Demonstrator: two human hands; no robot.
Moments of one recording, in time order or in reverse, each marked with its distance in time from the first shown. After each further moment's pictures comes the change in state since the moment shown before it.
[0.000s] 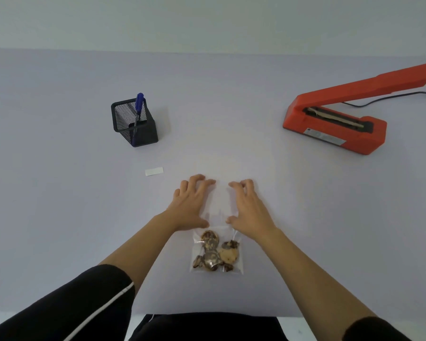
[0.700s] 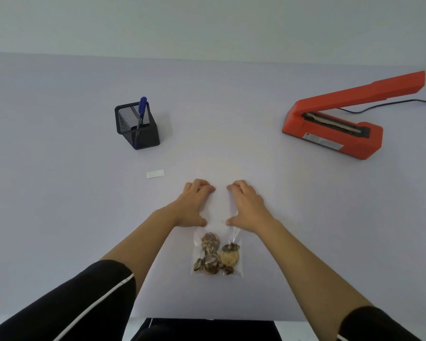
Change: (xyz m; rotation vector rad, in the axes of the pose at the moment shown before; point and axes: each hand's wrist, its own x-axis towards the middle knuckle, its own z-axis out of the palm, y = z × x) left_hand 0.008 -0.009 -0.006 -0.167 -0.114 0.078; right_hand 0.014 -0.003 -0.007 -0.089 -0.127 -0.001
